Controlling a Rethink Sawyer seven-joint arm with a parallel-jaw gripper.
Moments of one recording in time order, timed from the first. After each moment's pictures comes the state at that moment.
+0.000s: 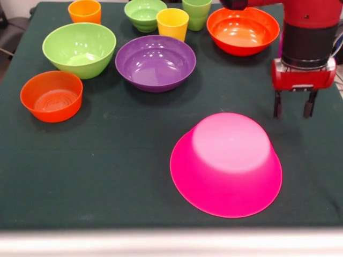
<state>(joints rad) -0.05 -0.33 0.18 1.33 -0.19 0.36 2.03</state>
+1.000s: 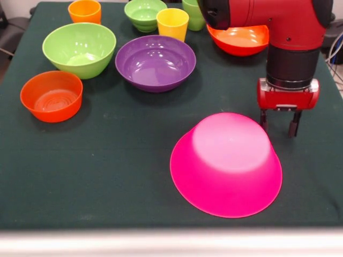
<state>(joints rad) -0.05 -0.26 0.13 1.25 -0.15 0.30 2.03</state>
